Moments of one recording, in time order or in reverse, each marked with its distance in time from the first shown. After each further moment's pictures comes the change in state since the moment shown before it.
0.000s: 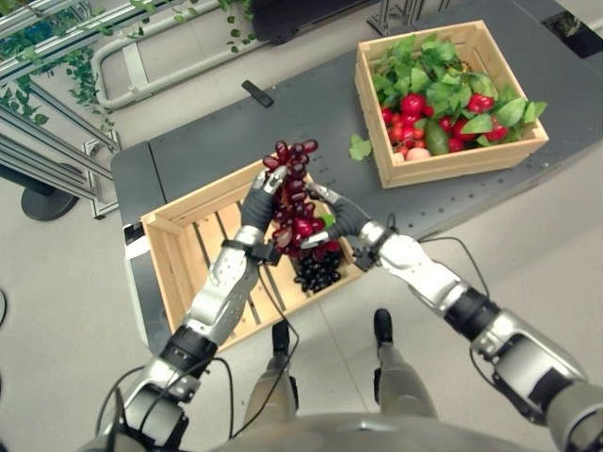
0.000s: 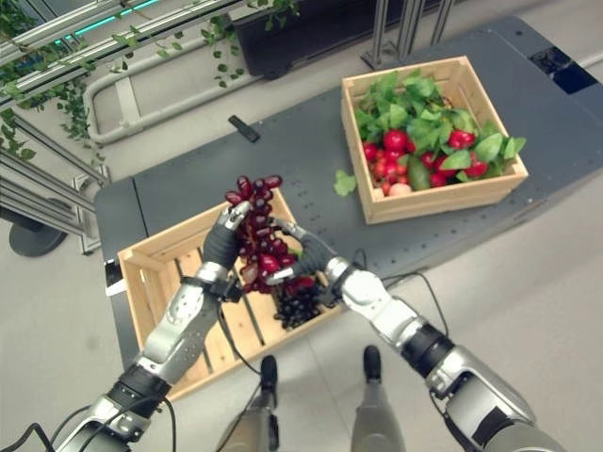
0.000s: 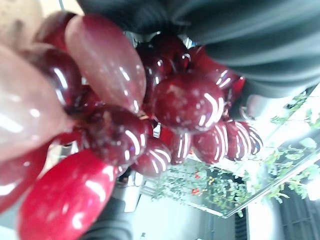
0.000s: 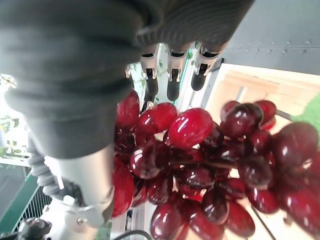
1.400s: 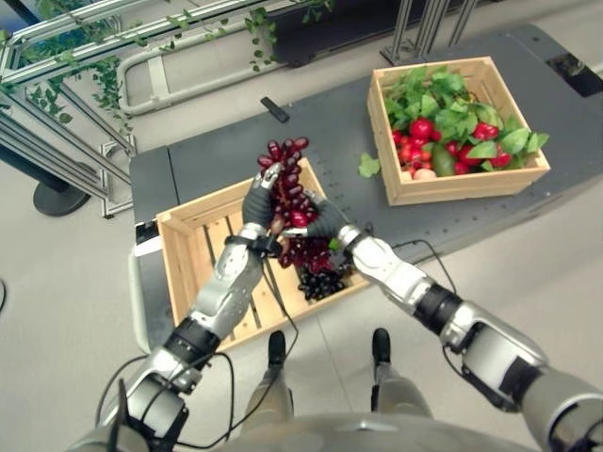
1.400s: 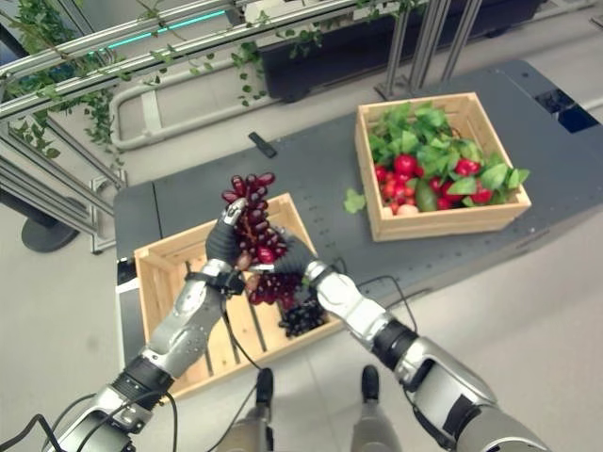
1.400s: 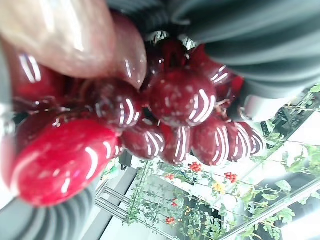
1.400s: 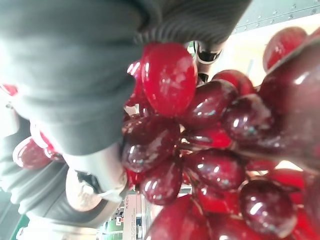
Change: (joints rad) left arm -0.045 0.012 -0.076 0.046 -0.173 0.001 0.078; right arm -0.070 0.148 0.089 0.216 0.173 -0.010 -0.106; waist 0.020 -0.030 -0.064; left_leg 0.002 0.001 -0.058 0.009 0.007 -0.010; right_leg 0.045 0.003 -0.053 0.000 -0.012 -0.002
